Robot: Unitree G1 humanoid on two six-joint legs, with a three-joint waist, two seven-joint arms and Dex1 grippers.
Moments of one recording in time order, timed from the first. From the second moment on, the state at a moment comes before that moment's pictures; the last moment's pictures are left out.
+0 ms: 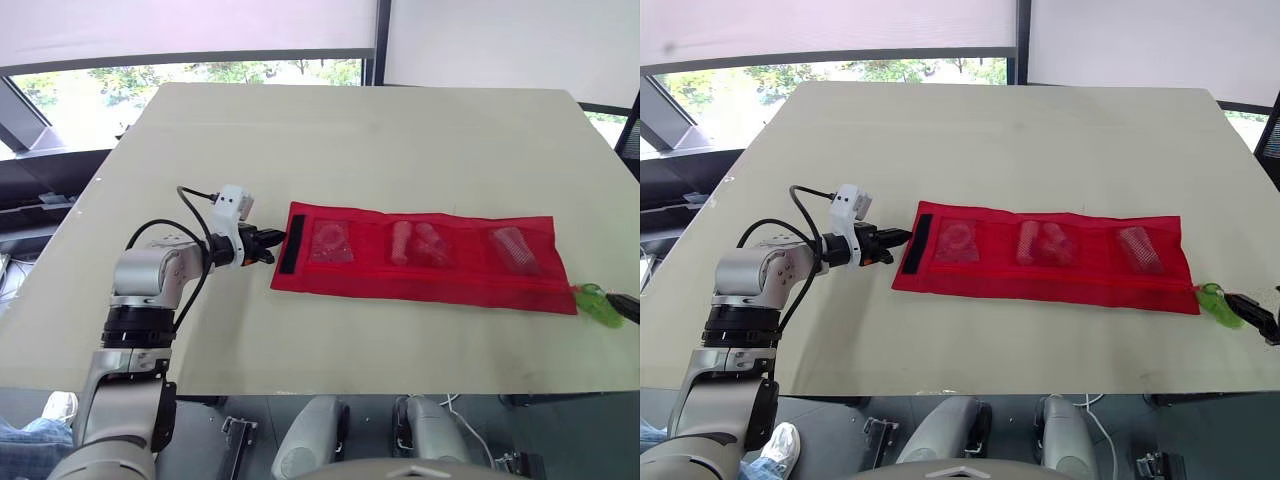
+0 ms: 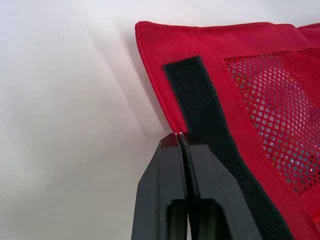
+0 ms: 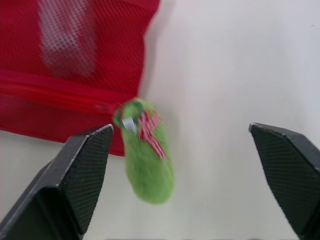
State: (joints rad) left arm -0.57 0.63 0.07 0.17 -0.47 0.95 -0.67; right arm 0.24 -0.84 -0.84 -0.35 0.61 1.04 0.73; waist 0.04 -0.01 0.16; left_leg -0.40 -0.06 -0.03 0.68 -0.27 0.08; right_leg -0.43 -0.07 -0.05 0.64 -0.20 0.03
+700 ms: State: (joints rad) left arm -0.55 0.69 0.04 0.14 -0.39 0.66 -0.82; right arm 0.40 -0.48 -0.80 -0.66 0.97 1.05 0.48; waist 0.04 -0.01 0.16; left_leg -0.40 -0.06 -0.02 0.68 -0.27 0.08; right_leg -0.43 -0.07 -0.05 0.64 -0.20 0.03
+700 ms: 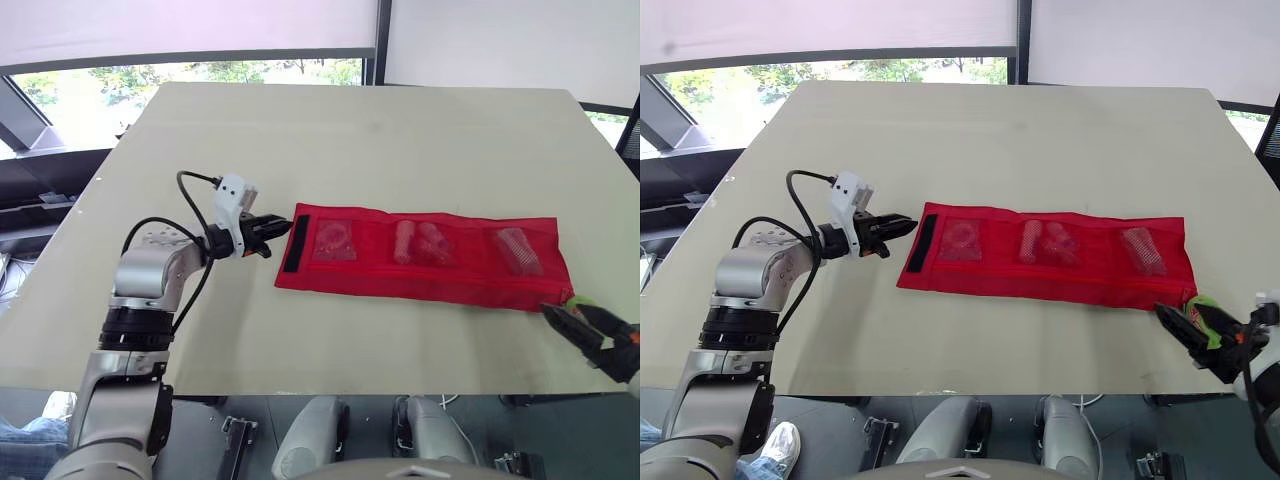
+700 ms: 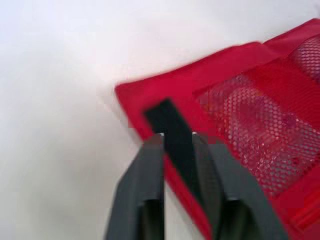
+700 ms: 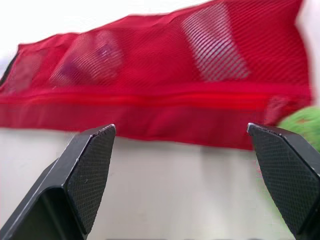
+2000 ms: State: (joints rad) left arm -0.63 0.68 0.02 -0.34 -0.78 0.73 -1.16; right arm 0.20 -0.23 -0.57 -0.38 0.70 0.59 0.13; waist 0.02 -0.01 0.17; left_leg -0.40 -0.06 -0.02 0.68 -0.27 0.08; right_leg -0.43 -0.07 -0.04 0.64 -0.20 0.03
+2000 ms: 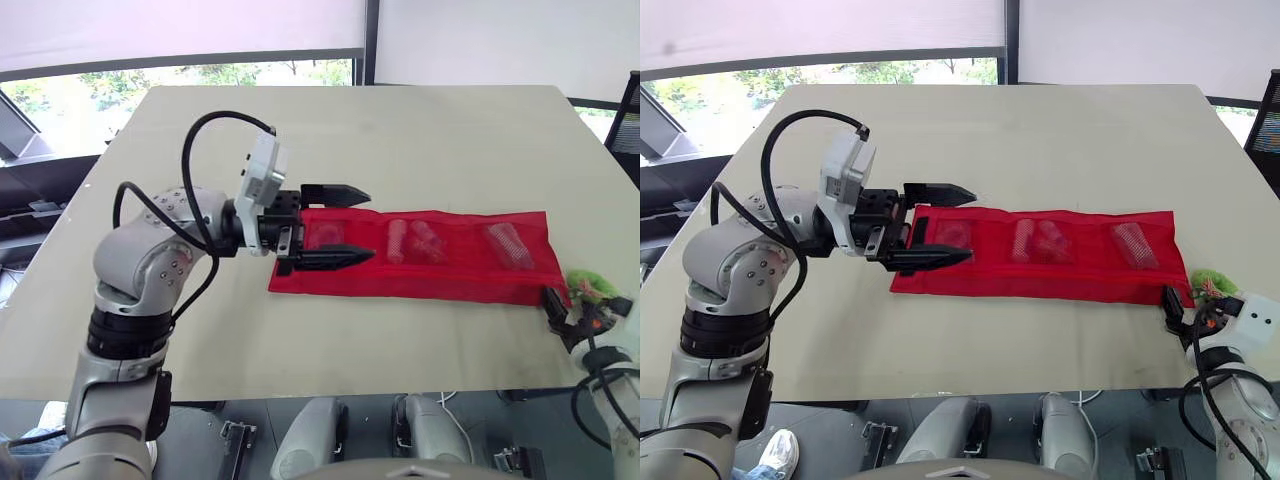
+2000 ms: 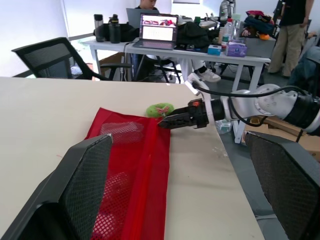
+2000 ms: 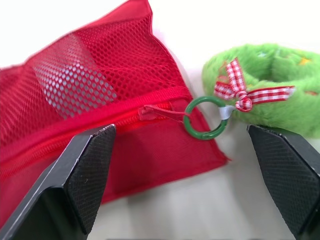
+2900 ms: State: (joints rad) left arm -0.67 0.69 0.02 -0.37 -0.82 0.74 -1.16; right arm 0.25 -0.41 -0.44 -0.31 0.55 0.58 0.32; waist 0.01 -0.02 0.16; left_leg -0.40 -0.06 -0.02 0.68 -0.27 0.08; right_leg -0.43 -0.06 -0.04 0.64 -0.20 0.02
